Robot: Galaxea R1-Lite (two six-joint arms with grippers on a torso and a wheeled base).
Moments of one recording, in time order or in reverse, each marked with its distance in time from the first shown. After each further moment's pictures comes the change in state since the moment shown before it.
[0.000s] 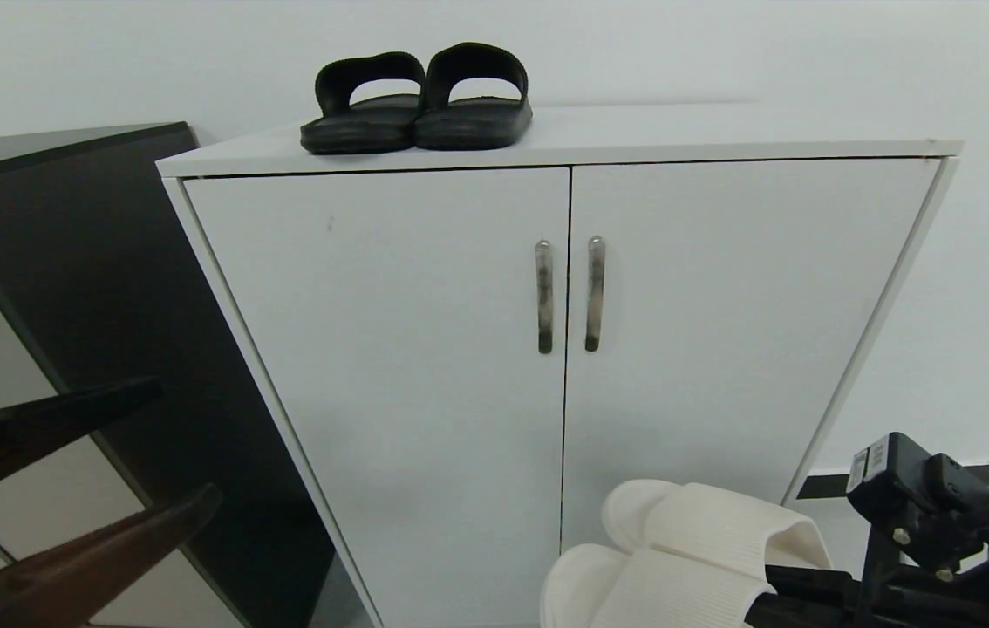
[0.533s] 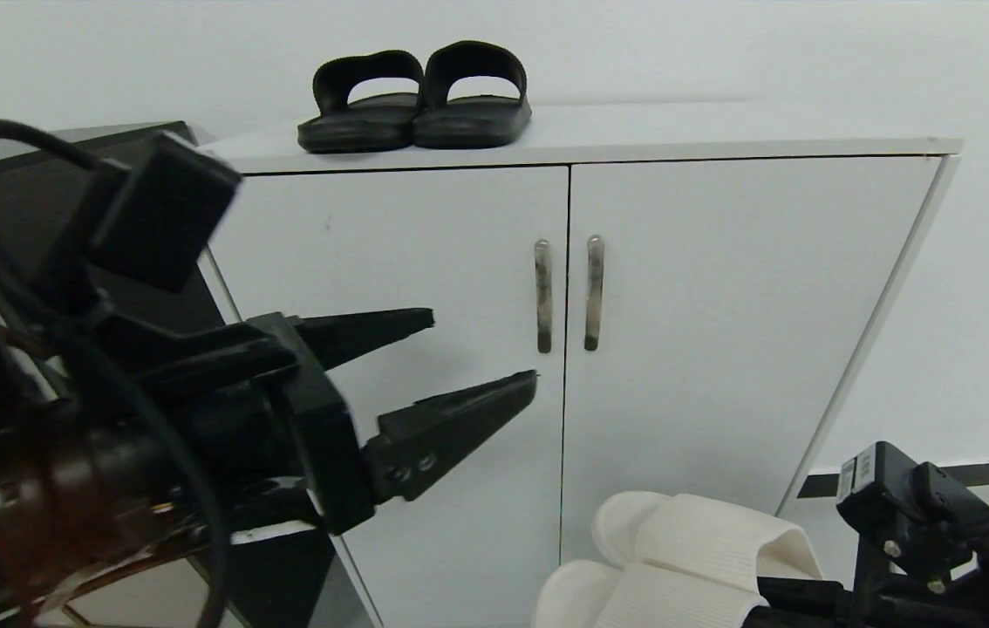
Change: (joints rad) left arm -0.460 0.384 -0.236 -0.187 0.316 -0.012; right arm -0.001 0.011 0.004 -0.004 0.046 0.002
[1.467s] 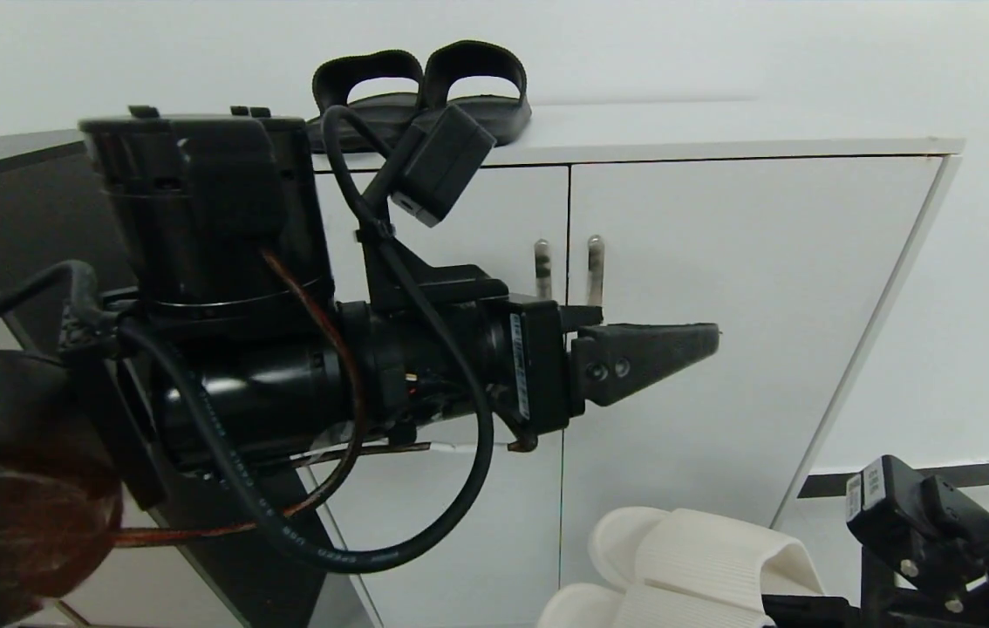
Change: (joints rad) left arm 0.011 0.303 -0.280 0.003 -0.282 -0.253; right arm 0.001 -0.015 0.019 0.001 0.049 -0.002
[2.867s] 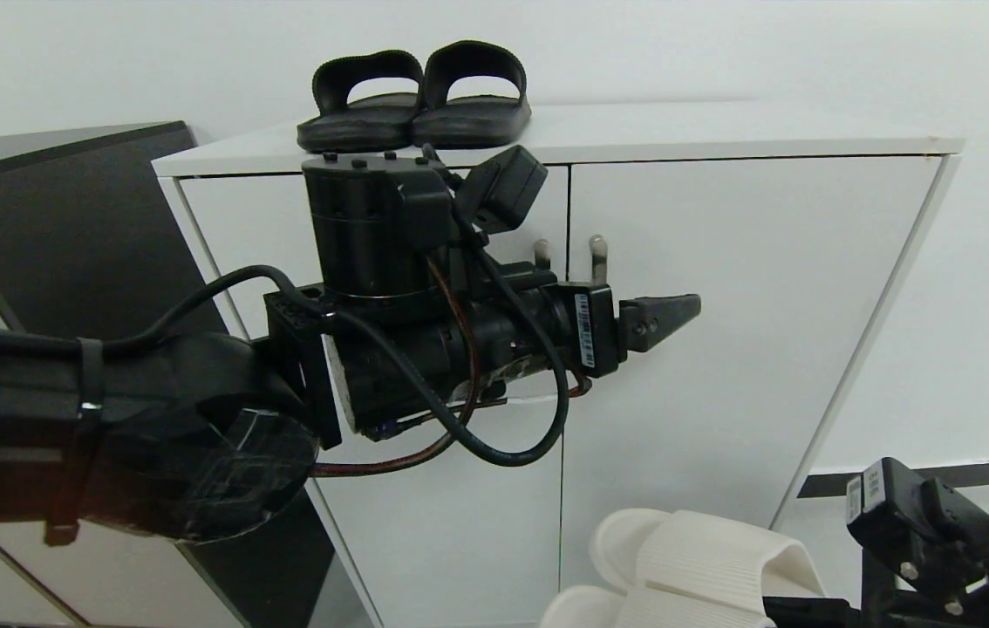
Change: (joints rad) left arm 0.034 0.193 -0.121 -0.059 0.163 0.019; right arm -0.001 -0.001 0.003 0.001 0.000 -0.001
